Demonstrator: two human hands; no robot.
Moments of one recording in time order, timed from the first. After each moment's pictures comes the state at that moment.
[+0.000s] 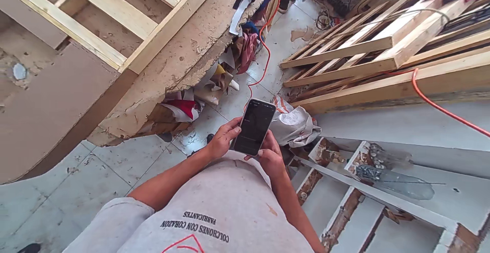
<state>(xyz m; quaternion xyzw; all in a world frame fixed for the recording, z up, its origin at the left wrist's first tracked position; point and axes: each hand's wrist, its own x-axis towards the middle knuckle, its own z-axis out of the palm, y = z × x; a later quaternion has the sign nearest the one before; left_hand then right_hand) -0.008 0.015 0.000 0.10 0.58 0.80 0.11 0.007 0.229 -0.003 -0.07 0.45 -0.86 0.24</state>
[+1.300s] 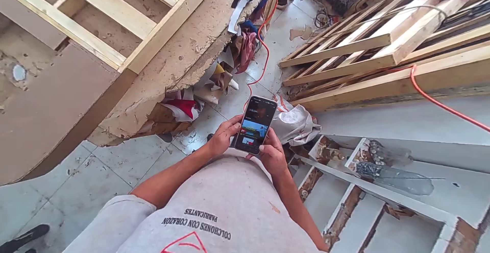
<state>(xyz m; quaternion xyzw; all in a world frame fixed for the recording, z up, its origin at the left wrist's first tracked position) -0.011 0.014 0.003 0.09 0.58 0.80 0.13 0.007 0.231 0.001 -0.06 0.44 -0.87 0.24</state>
